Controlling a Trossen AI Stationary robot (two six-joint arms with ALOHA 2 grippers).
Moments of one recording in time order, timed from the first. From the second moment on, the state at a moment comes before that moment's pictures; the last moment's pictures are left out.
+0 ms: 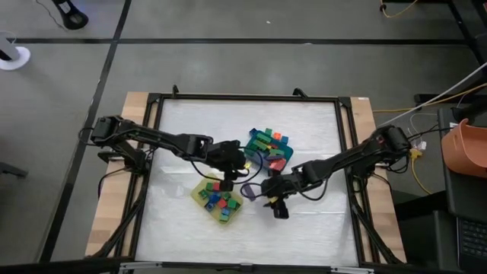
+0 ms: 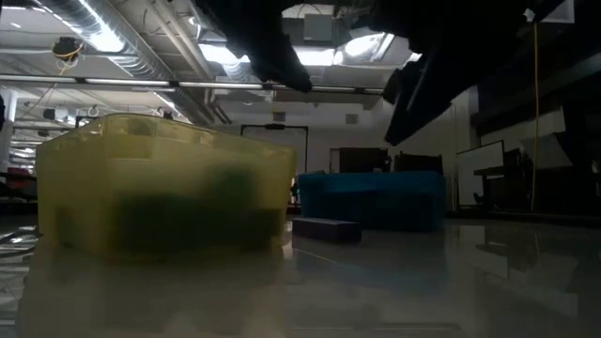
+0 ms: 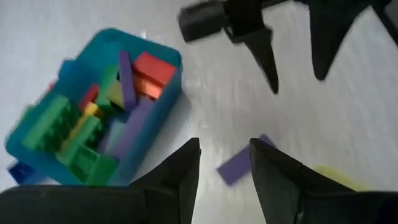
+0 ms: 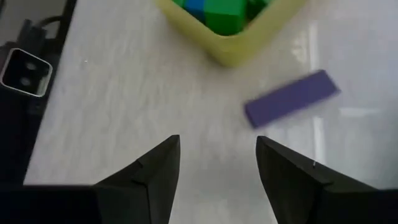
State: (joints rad) left arm -0.10 1.60 1.18 -0.35 -0.03 0.05; right arm 0.33 1.63 1.04 -0.31 -0.06 0.29
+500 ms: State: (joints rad) left arm -0.13 1.60 1.18 -0.52 -0.03 -0.20; right arm 0.33 1.77 1.04 -0.16 0.20 0.70
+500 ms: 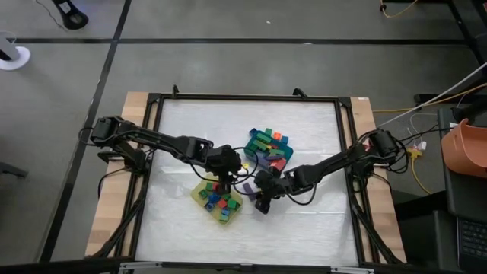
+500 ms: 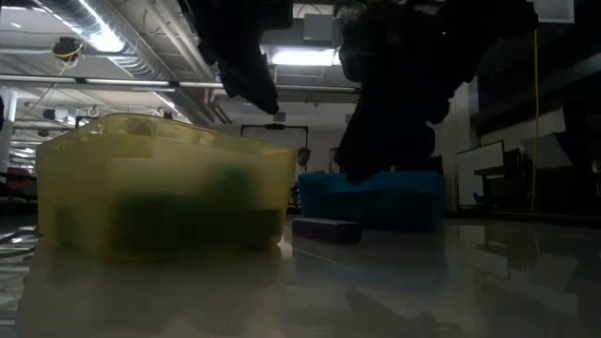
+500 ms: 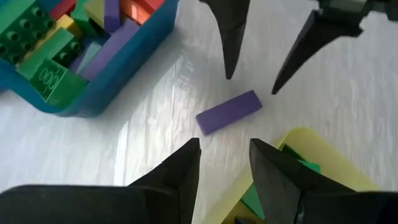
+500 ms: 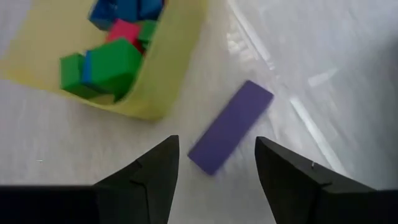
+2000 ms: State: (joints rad) left arm -0.13 1.60 1.18 -0.51 -0.03 -0.19; right arm 0.44 2.03 1.05 0.03 0.55 0.70
